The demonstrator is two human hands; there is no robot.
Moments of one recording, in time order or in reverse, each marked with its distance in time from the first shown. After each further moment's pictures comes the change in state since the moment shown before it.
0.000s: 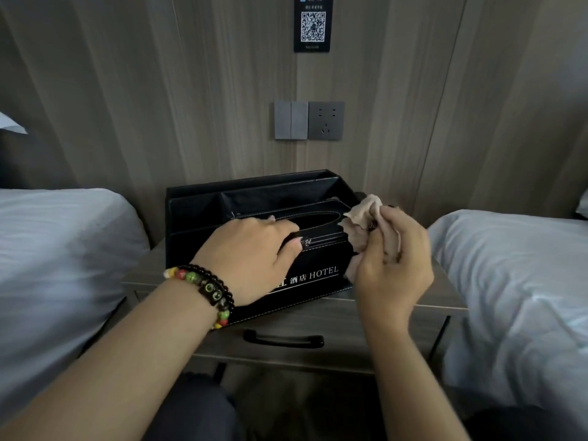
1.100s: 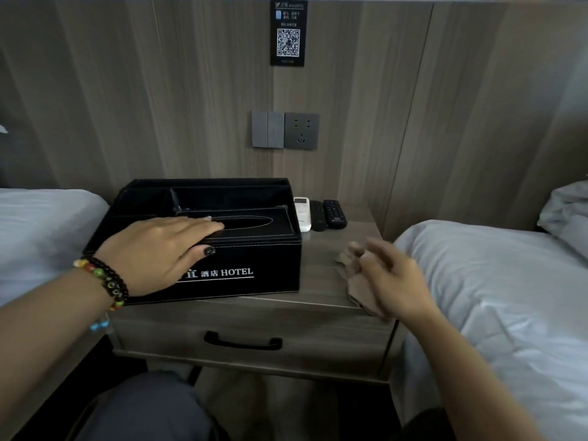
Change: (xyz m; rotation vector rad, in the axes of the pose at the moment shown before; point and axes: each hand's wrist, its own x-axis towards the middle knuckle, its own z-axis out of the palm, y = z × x) left_hand -0.004 -0.075 0.019 0.188 0.106 0.224; right_hand 0.069 0.060 -0.072 -0.207 -0.815 0.419
